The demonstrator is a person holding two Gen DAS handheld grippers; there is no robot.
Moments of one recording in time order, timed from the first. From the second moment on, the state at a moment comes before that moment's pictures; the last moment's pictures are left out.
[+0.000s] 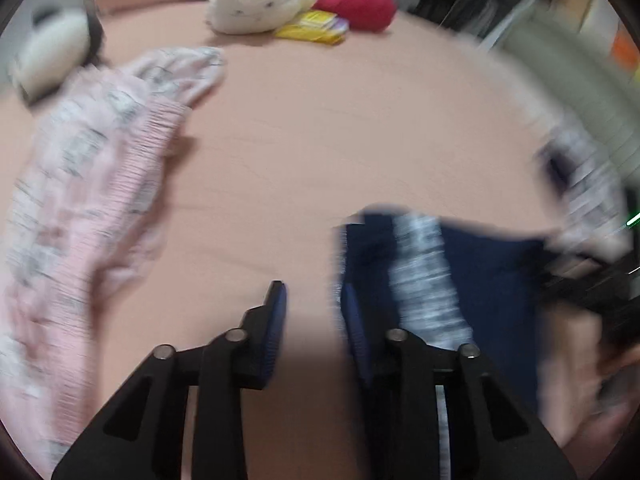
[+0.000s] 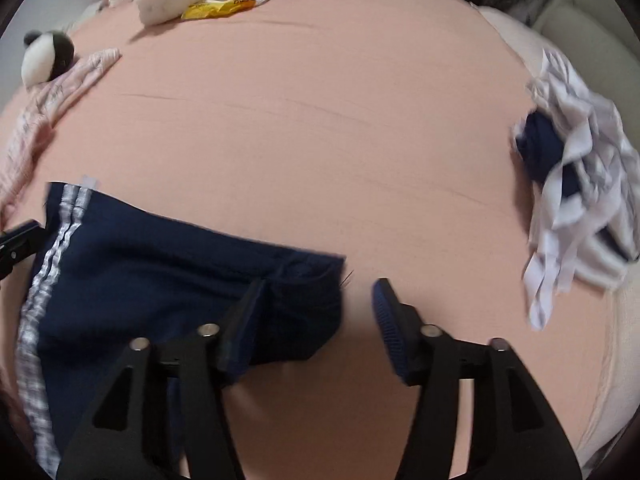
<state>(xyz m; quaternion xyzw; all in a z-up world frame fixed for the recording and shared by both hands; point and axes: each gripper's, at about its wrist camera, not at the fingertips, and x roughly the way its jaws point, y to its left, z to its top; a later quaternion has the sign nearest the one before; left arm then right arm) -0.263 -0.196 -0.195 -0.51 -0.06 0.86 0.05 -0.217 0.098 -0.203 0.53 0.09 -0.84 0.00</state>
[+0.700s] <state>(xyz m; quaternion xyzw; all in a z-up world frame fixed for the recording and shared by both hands) -0.176 -0.199 -0.182 -0.52 -0.14 0.84 0.07 -0.079 0.089 -0.188 0.57 -0.01 -0.82 0.05</state>
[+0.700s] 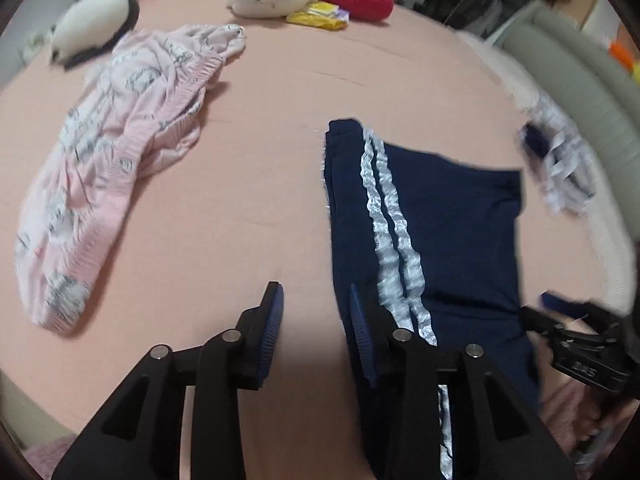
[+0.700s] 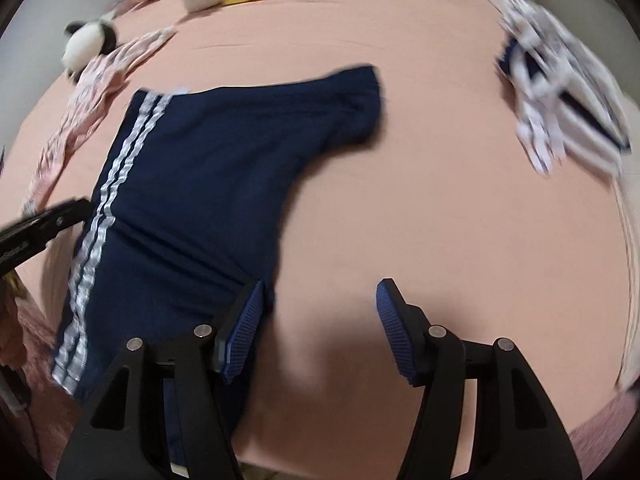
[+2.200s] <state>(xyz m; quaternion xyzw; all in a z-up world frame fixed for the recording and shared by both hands) -0.255 -0.165 -0.162 -0.52 -0.17 0.83 0.14 -0.177 0.149 -0.171 0.53 -0.17 -0.83 0.10</state>
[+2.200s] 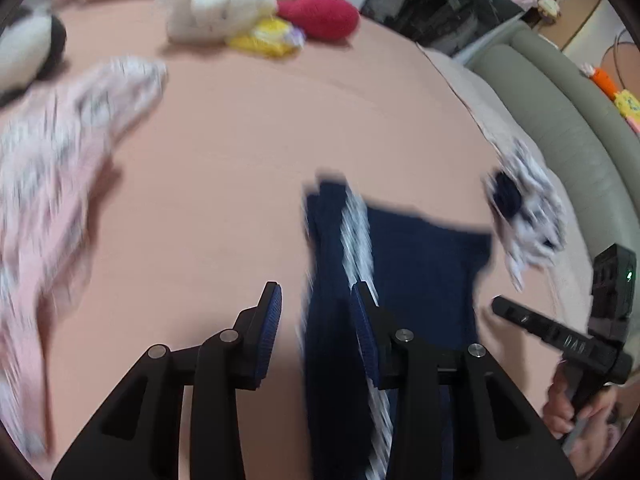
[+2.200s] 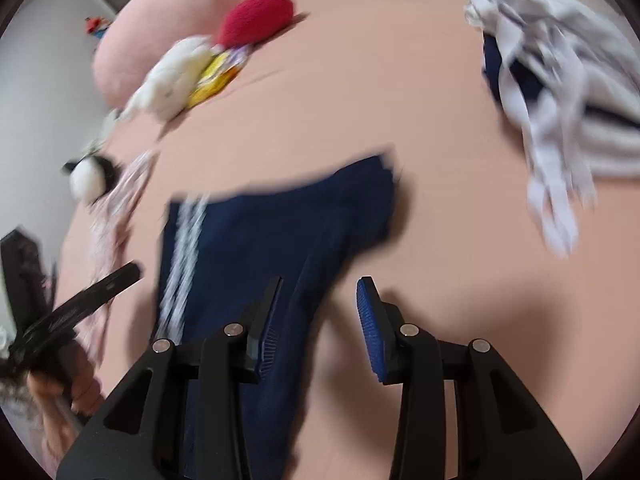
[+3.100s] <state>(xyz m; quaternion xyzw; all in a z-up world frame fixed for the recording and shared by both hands) -0.135 -0.136 -0.184 -0.54 -0.19 0.81 0.13 -0.099 0.079 -0.206 0.56 -0.08 -0.81 0.15</state>
